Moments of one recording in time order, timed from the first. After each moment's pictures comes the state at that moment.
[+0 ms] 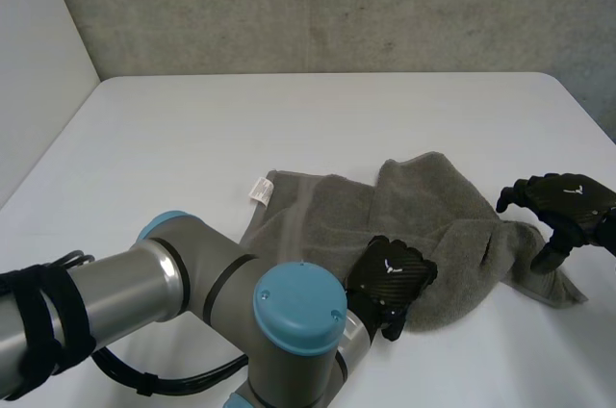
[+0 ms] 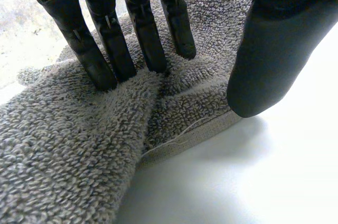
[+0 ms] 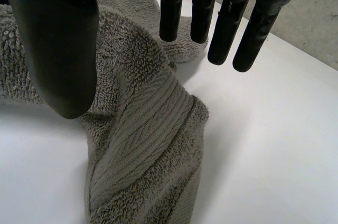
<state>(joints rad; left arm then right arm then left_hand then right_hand) 3.73 -2.39 -1.30 3.41 -1.52 3.30 1.36 -1.33 1.78 0.17 0.92 2.51 0.94 0.95 0.94 0.94 0.94 0.45 0.45 0.45 0.46 0.29</state>
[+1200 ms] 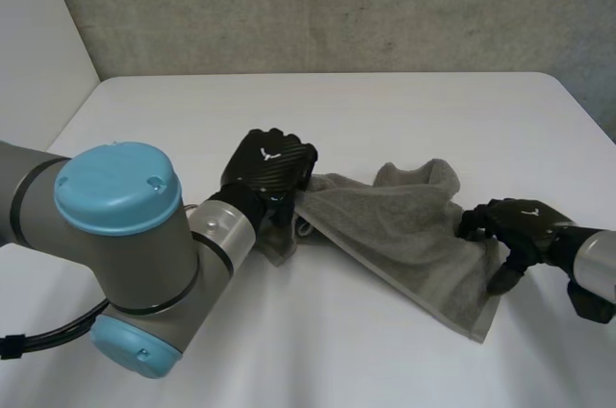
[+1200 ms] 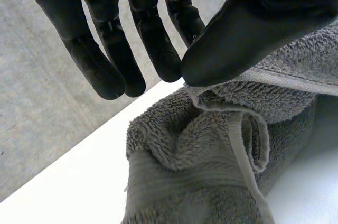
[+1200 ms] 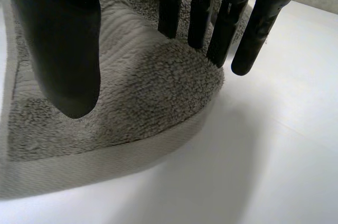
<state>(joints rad) 4.05 -2.01 -1.50 3.39 -1.53 3.39 1.51 -1.26 1.80 0.13 1.00 2.70 1.46 1.52 1.54 1.52 1.51 0.49 0.50 0.50 0.49 0.32</state>
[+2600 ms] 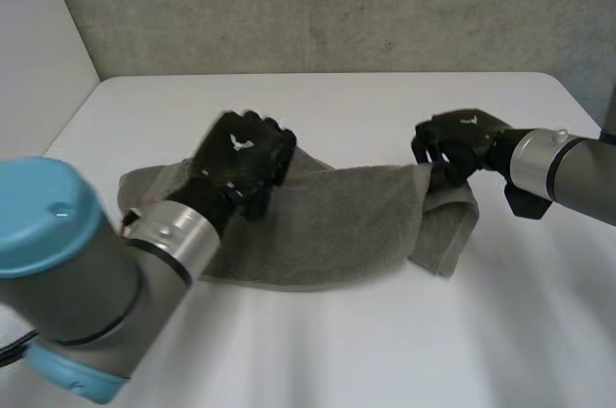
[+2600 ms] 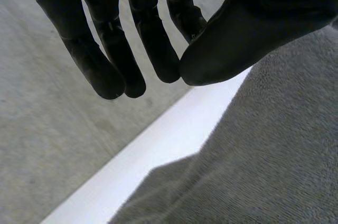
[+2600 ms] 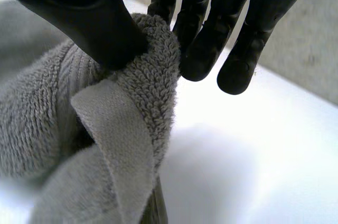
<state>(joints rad) 4.11 -1.85 -1.69 3.52 -1.44 3.44 1.77 -1.04 1.16 0.36 1.08 2.80 1.45 1.45 1.47 1.46 1.46 1.33 1.32 1.35 1.35 1.16</state>
